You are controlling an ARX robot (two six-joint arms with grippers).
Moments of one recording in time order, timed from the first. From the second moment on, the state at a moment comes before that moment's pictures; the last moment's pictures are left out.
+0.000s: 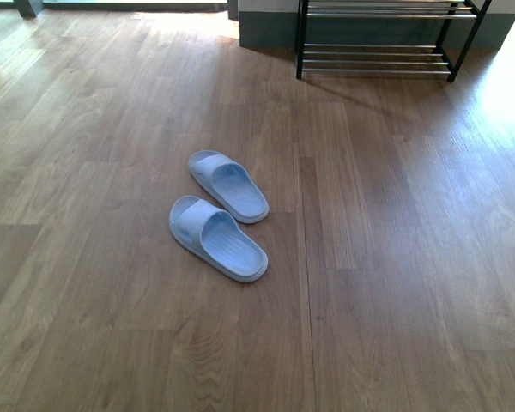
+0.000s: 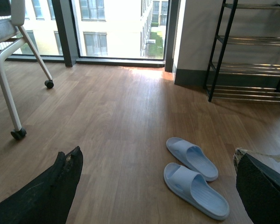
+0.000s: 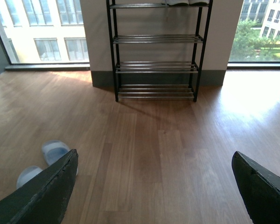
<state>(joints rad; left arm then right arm) 0.00 0.02 0.01 0.00 0.00 0.00 0.00 0.00 0.02 0.00 0.00 0.00</state>
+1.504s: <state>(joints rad) -0.23 2.50 1.02 0.42 -0.26 -0.26 0.00 0.00 0.02 0.00 0.00 0.00</state>
